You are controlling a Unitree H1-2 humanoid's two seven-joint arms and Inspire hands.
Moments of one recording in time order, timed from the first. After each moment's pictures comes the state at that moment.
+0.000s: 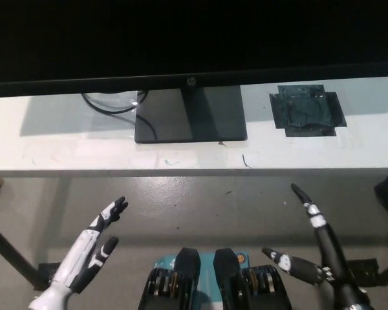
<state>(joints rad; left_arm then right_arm) 0.00 0.30 -0.11 0.02 0.11 -0.42 -0.09 -0.06 -0.26 0.36 0.13 -0.21 -0.40 -0.32</state>
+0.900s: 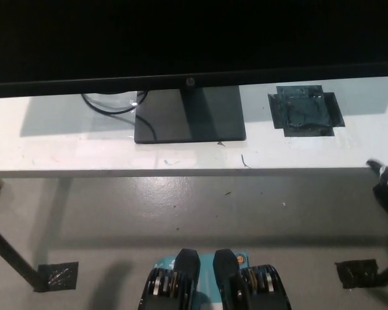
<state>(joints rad) -0.11 0.57 0.29 -0.09 0.00 -0.42 -0.09 -0.25 -0.46 0.02 -0.03 -0.06 -0.38 -0.21</state>
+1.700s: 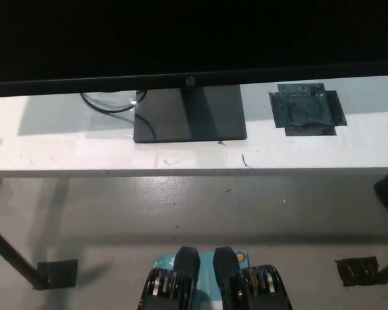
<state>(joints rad) -0.35 0.77 0.27 0.18 0.04 -0.33 -0.11 -0.75 -0.54 -0.08 0.66 0.24 -0.24 0.21</state>
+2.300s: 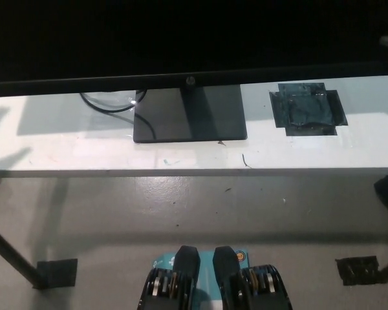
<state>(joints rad) -0.59 0.82 0.12 0.43 0.12 -0.27 -0.18 -1.02 -0.54 -0.09 1.00 0.28 -0.17 0.52</state>
